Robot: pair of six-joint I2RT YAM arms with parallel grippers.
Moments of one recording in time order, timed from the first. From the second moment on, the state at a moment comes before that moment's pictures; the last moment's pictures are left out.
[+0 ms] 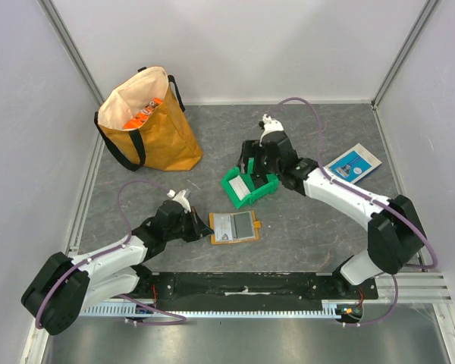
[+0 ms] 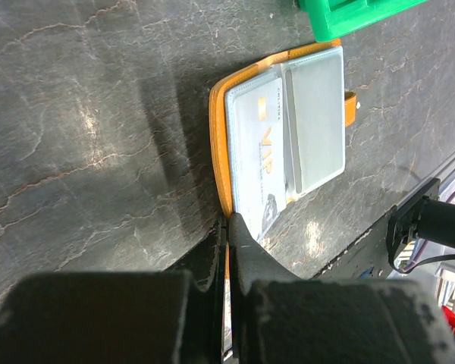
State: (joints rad) left arm -0.63 1.01 0.22 0.12 0.21 -0.85; right arm 0.68 1.51 1.10 -0.15 0.14 0.46
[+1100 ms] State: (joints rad) left arm -0.63 1.01 0.24 0.10 0.21 -0.82; right arm 0.57 1.84 1.20 -0.21 -0.23 0.41
